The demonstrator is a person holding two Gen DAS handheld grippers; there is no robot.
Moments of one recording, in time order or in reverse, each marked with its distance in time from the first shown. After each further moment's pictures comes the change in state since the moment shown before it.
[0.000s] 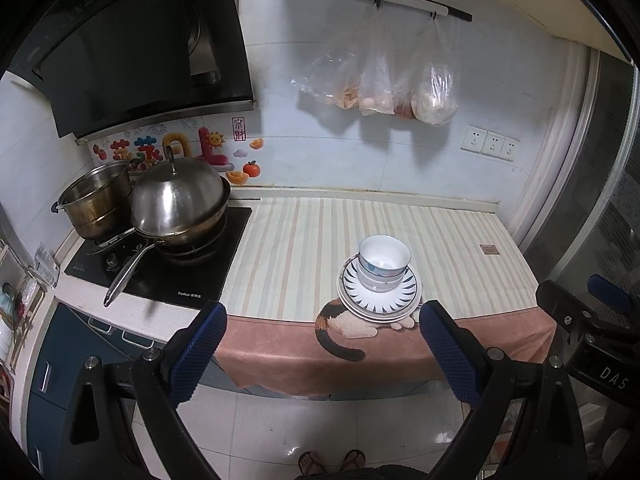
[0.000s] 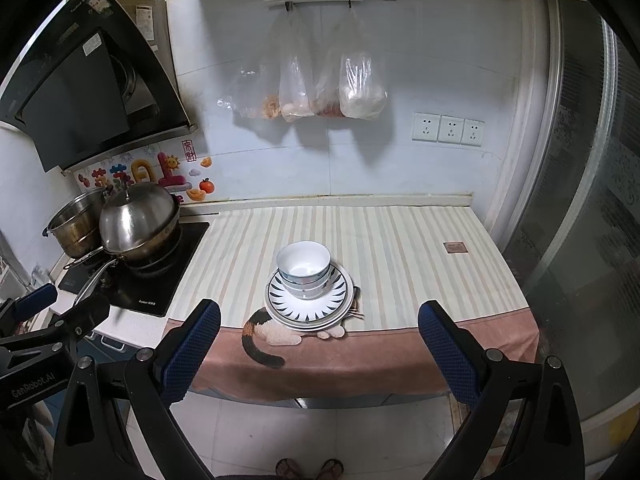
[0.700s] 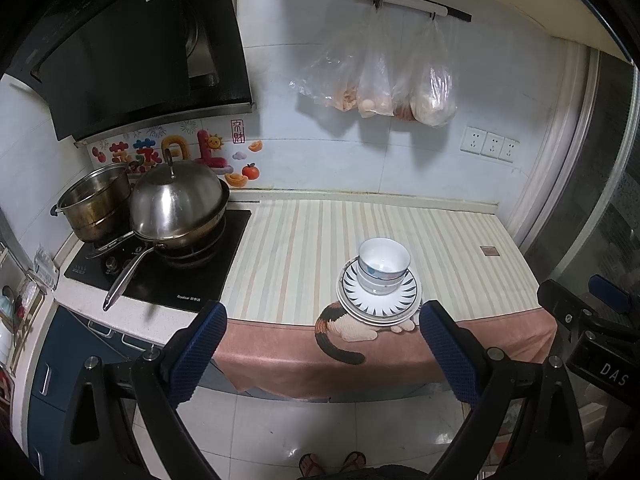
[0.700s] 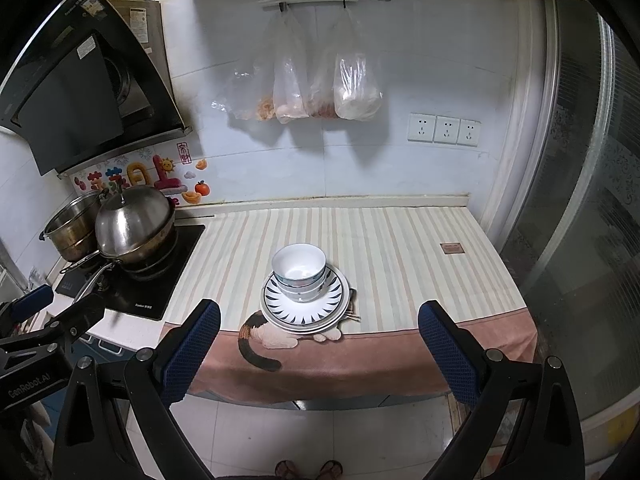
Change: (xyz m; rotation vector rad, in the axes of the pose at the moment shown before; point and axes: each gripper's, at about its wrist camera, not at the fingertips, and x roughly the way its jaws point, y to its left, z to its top) left arm 0.003 -0.003 0.006 0.007 0.000 -0.003; right arm 0.006 -0.006 0.004 0.004 -0.001 -0.008
